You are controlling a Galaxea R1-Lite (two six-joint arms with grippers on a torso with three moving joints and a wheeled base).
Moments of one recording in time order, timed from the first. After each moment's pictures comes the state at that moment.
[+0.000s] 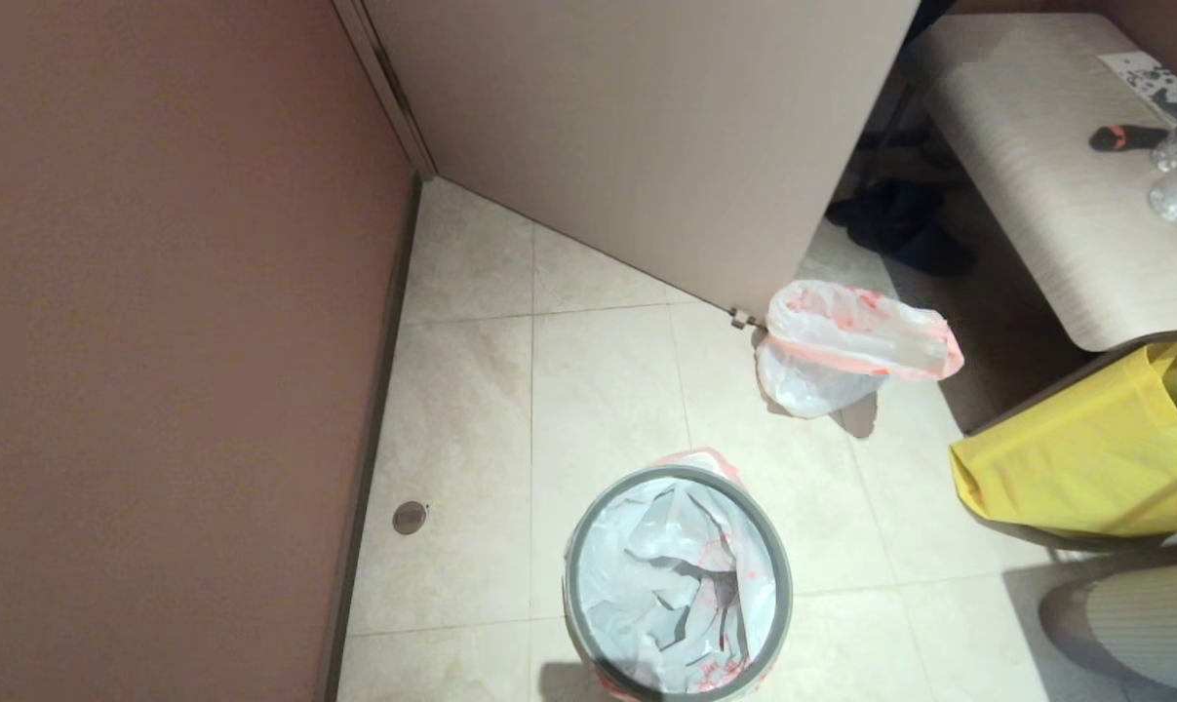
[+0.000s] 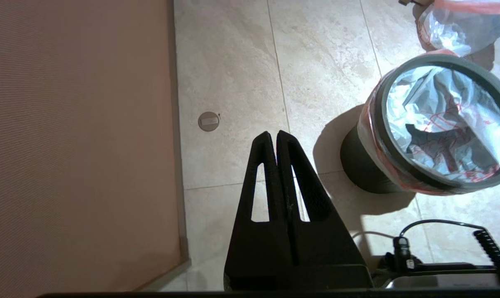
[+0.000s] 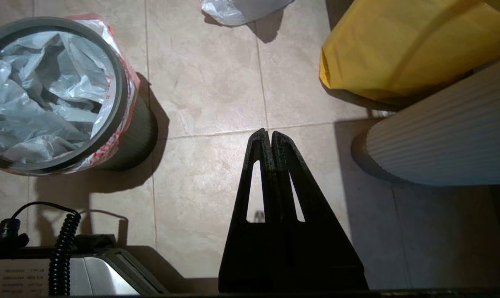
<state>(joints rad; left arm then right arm) -0.01 0.02 -0.20 0.24 -0.02 0.00 -0.01 0.07 -0.24 0.30 -0.04 -0.02</state>
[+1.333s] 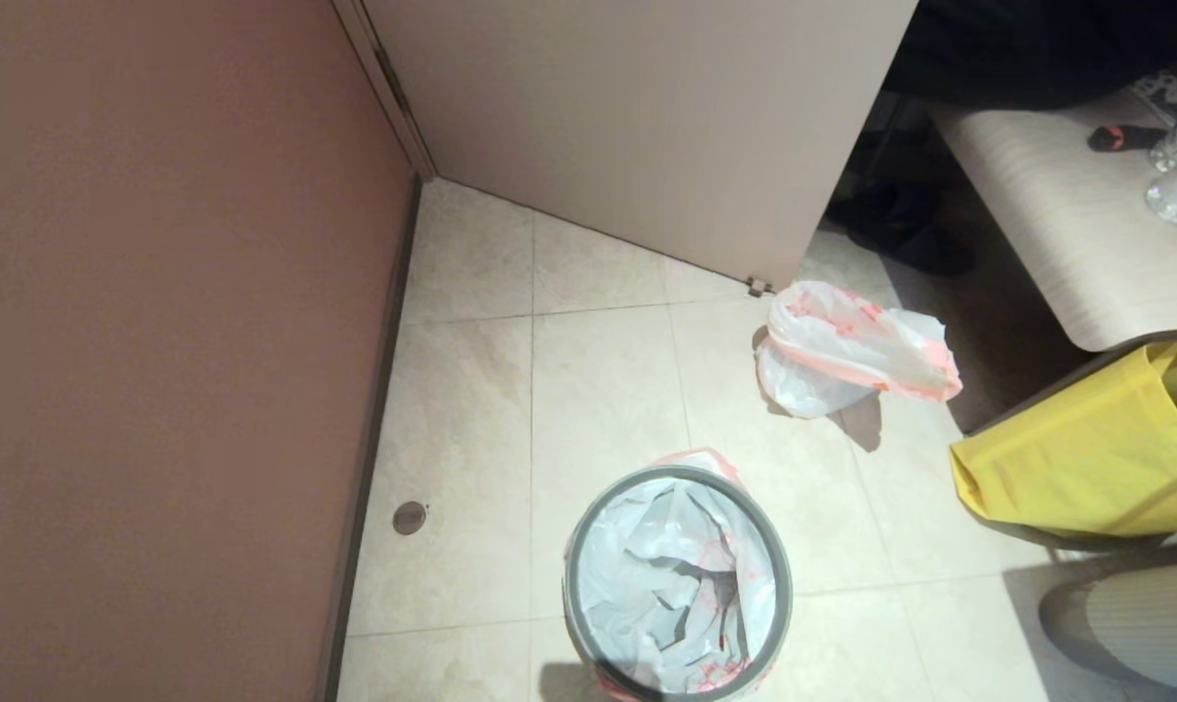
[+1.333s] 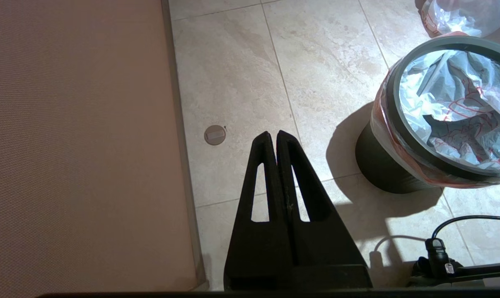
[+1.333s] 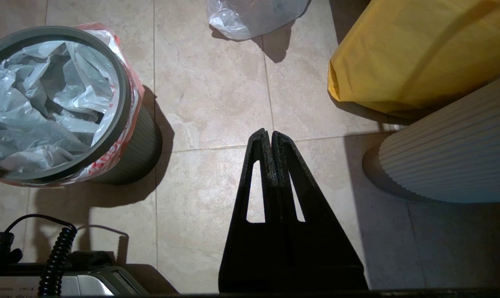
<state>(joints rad) 0.00 0.00 0.00 0.01 -0.04 0.10 -0.01 0.00 -0.04 0.10 -0.01 -0.01</state>
